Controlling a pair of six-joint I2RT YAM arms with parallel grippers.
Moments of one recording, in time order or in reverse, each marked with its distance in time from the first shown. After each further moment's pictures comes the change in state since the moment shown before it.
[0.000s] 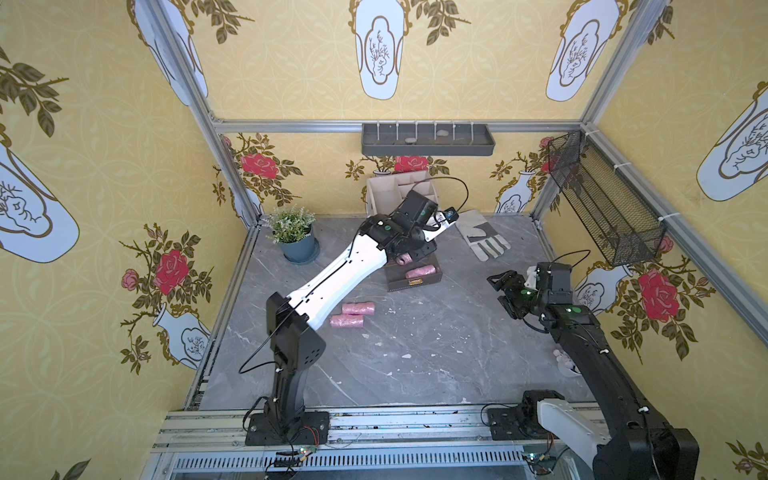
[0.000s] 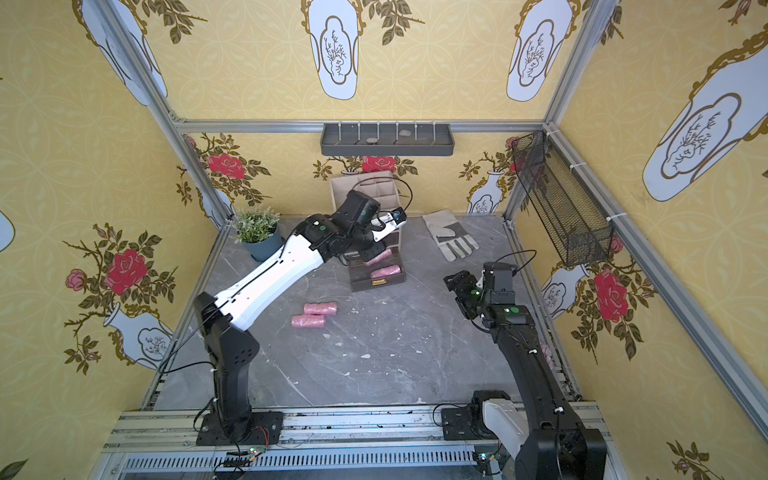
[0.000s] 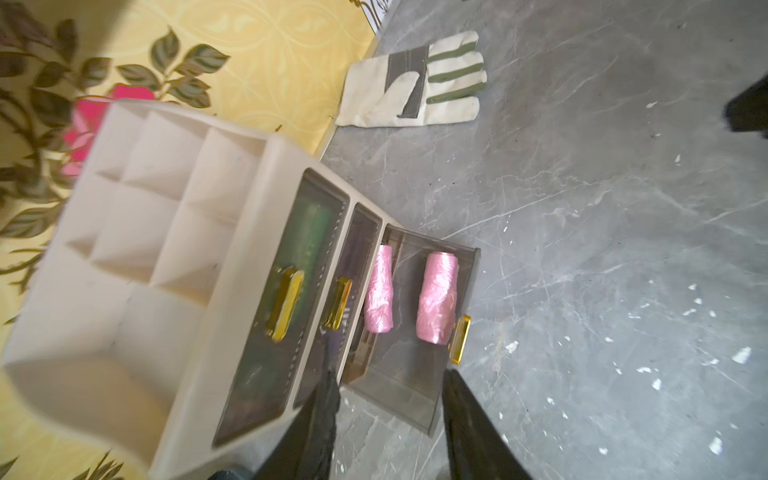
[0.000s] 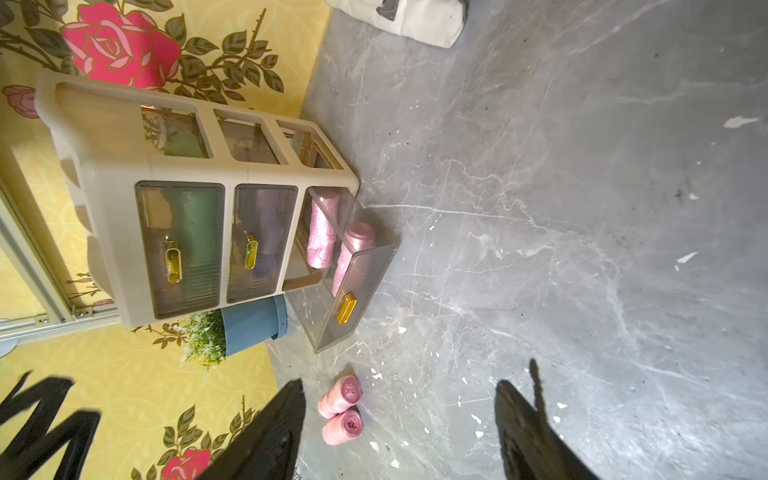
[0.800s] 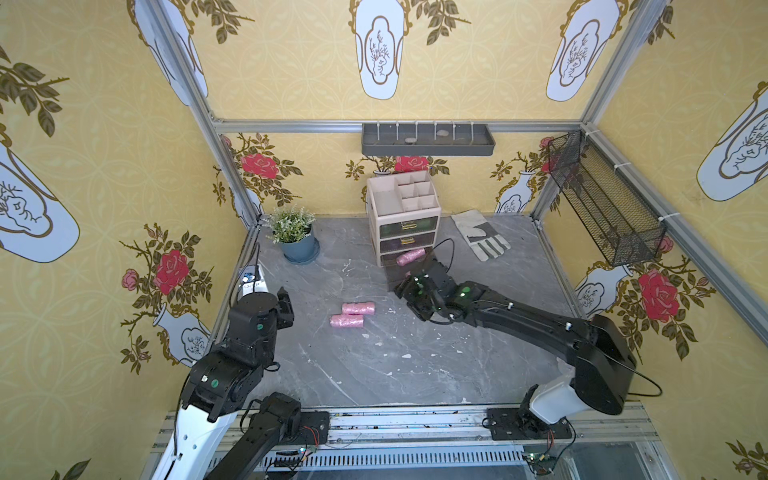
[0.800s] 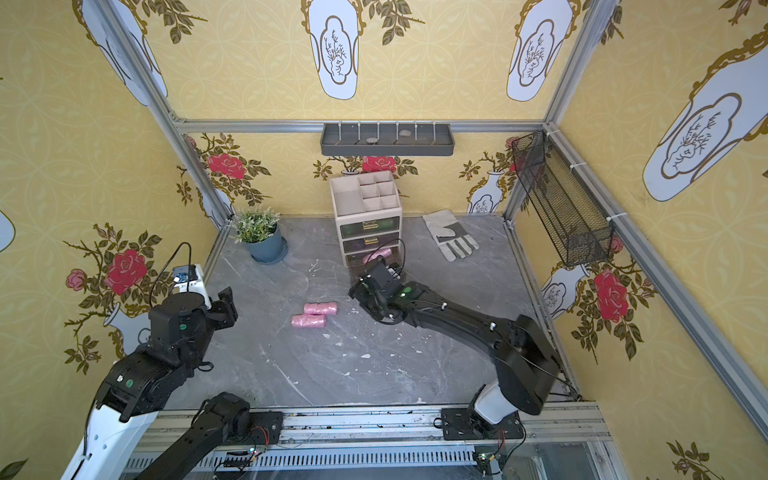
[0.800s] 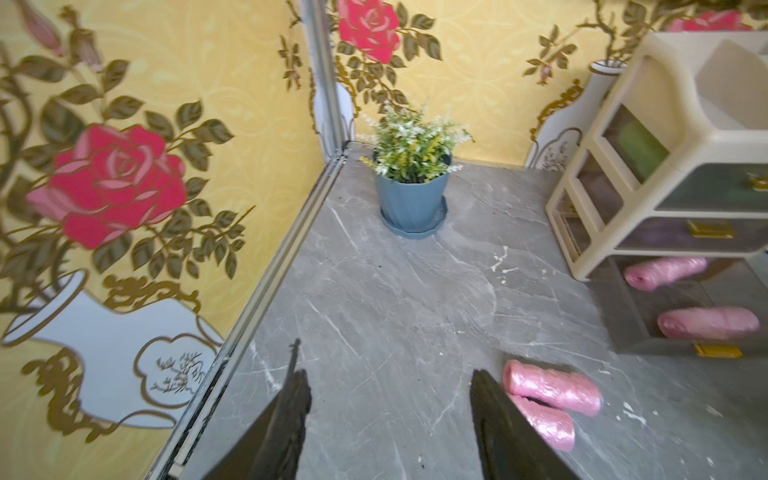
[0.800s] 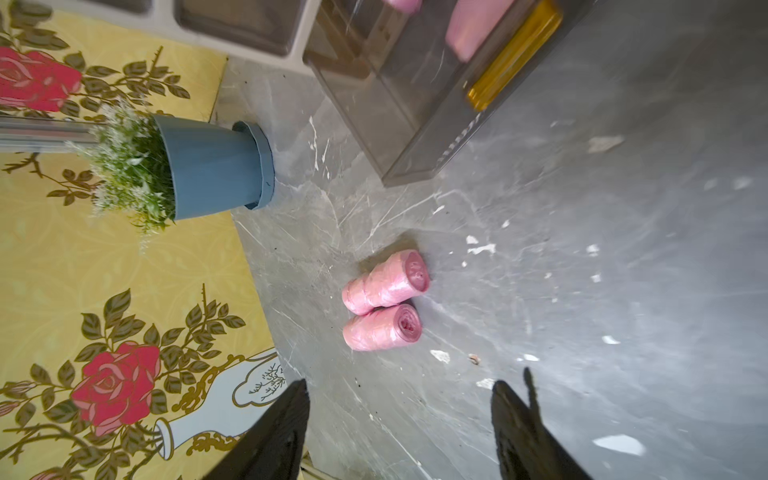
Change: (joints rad) left arm 0.409 -1.287 -1.050 -0.027 -0.466 -0.721; right arm 0.901 0.618 0.403 0.133 0.446 0.478
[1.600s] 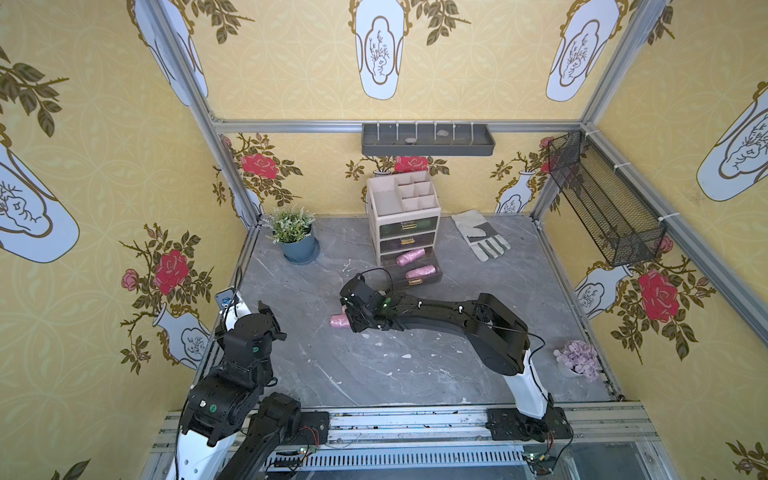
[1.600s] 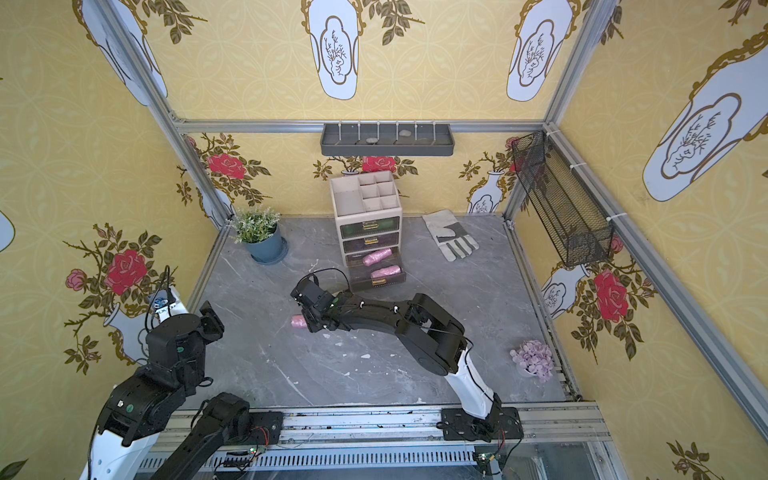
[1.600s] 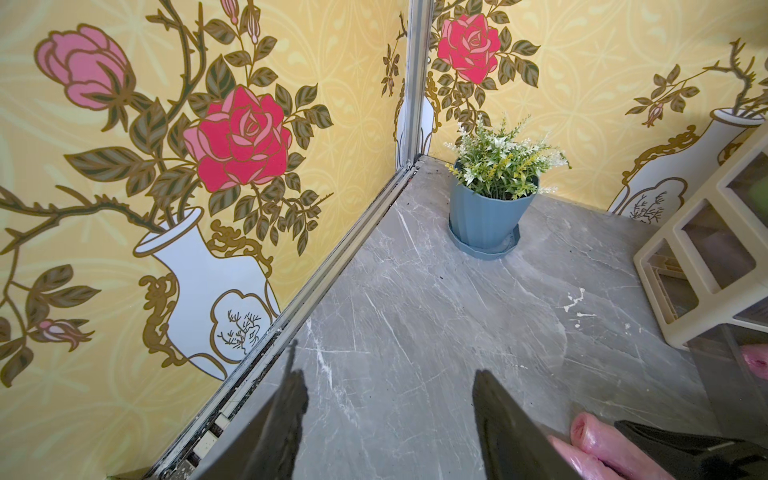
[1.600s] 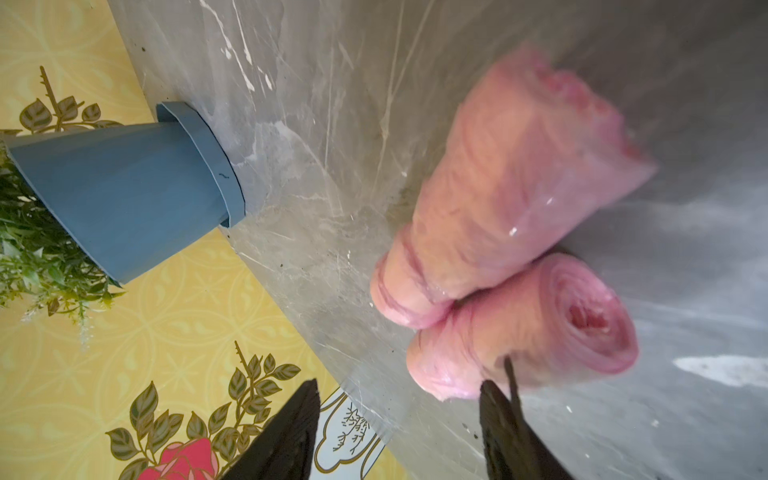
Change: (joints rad) left arm 0.016 -0.136 -0.137 0.017 -0.171 -0.071; right arm 0.176 0.509 0.394 0.105 0.060 0.527
